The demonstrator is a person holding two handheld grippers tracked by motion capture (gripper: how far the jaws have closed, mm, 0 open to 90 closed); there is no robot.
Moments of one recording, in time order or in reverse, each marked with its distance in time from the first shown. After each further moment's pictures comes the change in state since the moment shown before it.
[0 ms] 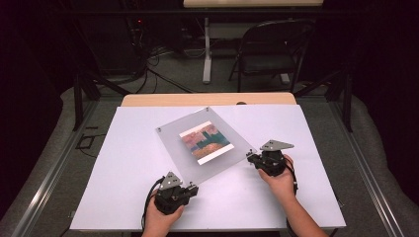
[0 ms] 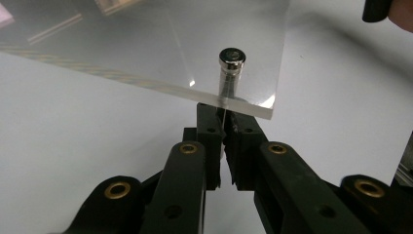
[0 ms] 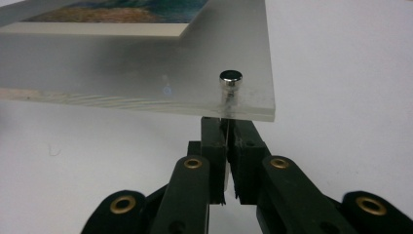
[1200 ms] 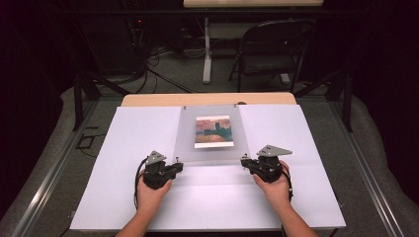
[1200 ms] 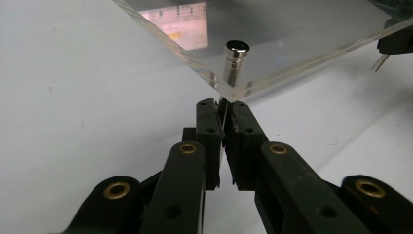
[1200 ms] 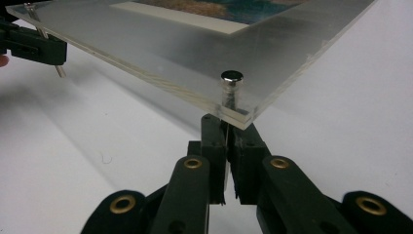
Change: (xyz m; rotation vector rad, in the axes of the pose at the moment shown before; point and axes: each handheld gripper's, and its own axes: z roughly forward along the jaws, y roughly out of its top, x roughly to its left) left arm 0.067 0.025 0.006 -0.072 0.122 -0.119; right arm 0.023 -0.004 -0.001 -0.044 0.045 0.050
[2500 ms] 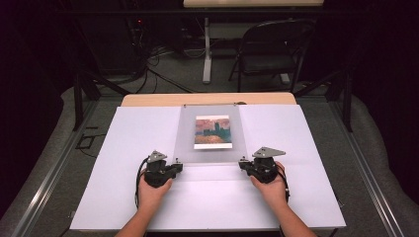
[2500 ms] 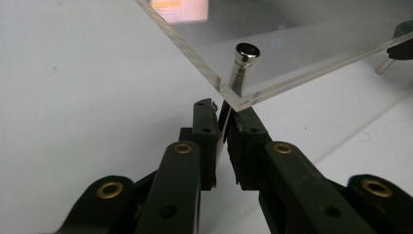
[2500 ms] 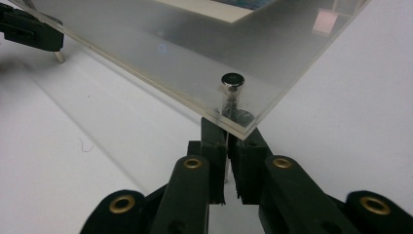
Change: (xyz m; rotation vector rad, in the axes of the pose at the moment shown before) left arm 0.009 -0.005 0.012 0.041 0.026 -0.022; right arm -0.001 -0.010 0.016 0.049 -0.009 -0.006
